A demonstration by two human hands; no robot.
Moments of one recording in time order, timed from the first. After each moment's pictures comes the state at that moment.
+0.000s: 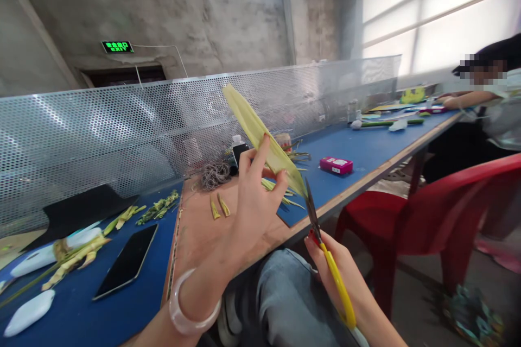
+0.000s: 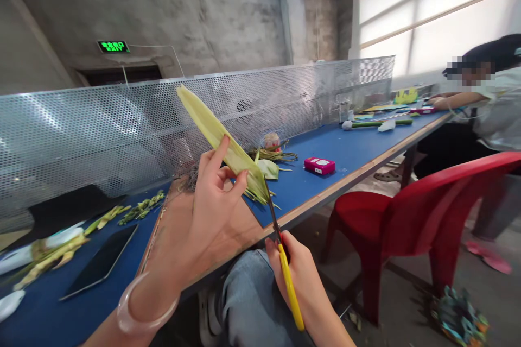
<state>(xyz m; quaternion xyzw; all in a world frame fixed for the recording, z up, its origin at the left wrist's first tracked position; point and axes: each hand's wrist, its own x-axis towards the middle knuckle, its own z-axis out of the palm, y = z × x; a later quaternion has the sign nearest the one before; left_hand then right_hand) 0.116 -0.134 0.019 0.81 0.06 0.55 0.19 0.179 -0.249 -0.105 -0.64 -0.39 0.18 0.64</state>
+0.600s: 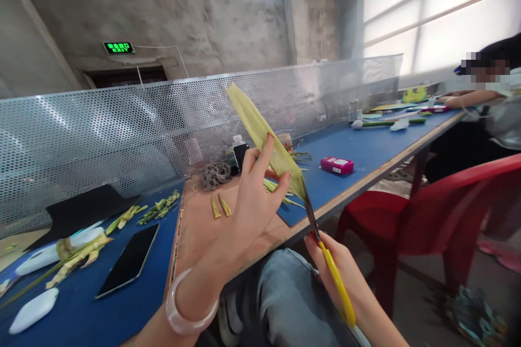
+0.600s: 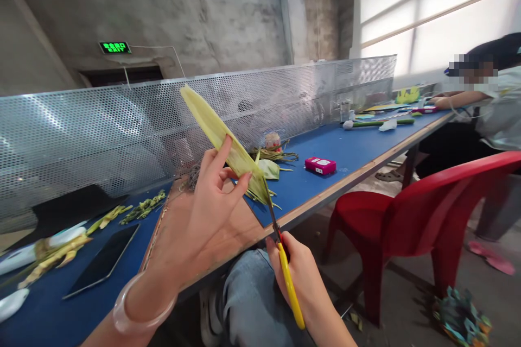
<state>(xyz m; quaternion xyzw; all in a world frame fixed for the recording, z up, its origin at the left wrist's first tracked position) 0.111 -0.129 0.021 0.84 0.04 0.51 0.18 0.182 -0.247 -0.109 -0.66 -0.40 0.15 0.62</state>
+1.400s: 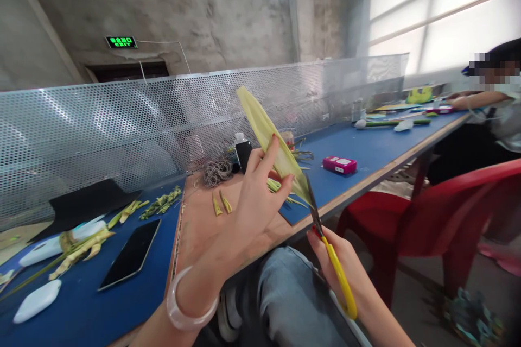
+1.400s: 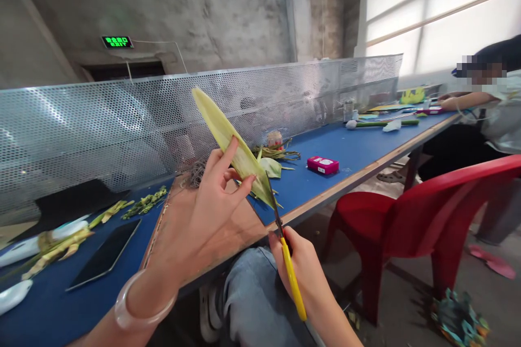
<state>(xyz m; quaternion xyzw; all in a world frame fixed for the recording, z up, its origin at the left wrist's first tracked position) 0.109 -0.128 0.018 0.85 0.03 0.50 0.18 0.187 -0.245 -0.106 -0.65 -0.42 0.13 0.61</state>
